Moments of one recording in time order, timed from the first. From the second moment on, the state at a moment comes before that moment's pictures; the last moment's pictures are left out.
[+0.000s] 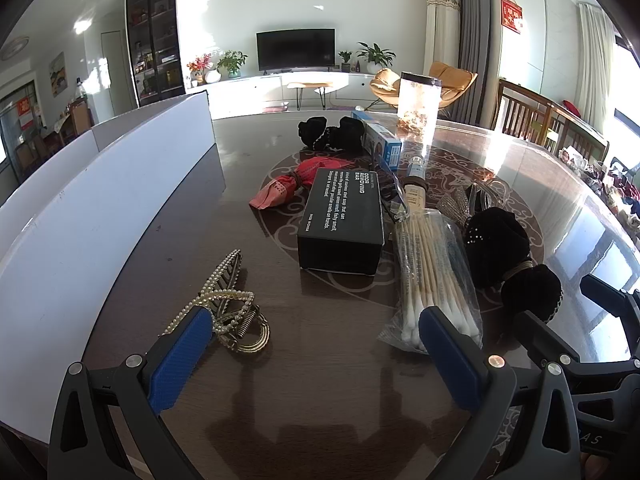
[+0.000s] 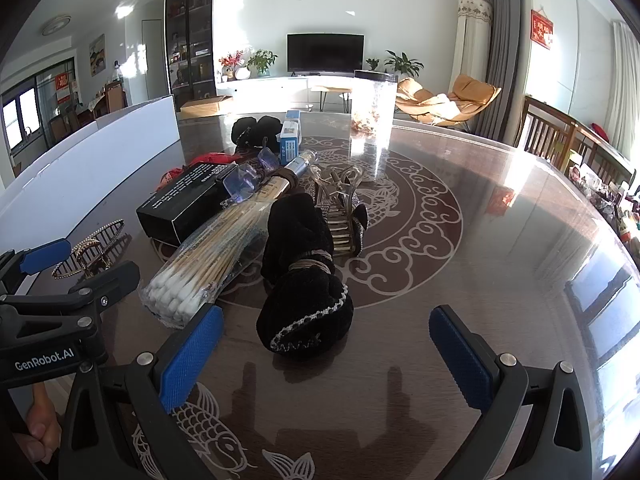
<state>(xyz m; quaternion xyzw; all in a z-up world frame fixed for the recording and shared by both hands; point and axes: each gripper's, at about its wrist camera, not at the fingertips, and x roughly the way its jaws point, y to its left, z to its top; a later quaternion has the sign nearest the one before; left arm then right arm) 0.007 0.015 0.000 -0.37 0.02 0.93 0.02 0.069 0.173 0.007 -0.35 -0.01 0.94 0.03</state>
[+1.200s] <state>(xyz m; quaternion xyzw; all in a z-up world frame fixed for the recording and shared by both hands) 0.006 0.013 -0.001 -0.37 0.02 0.93 0.02 0.068 0.171 0.005 -0.35 0.00 0.94 0.03</state>
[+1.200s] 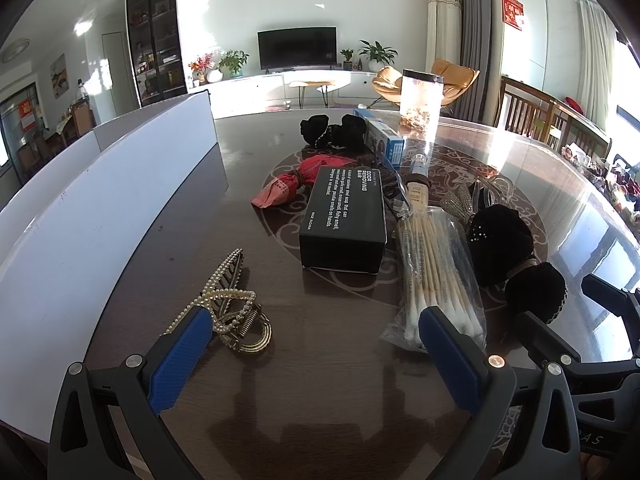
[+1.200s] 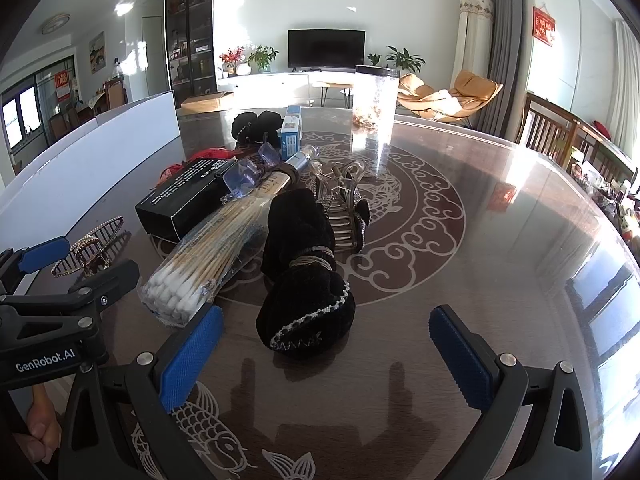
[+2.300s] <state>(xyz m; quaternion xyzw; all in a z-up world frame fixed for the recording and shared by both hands) 0.018 -0.036 -0.025 -0.49 0.05 0.87 0.06 0.054 0.172 -0.005 -0.41 -0.01 0.91 0.02</state>
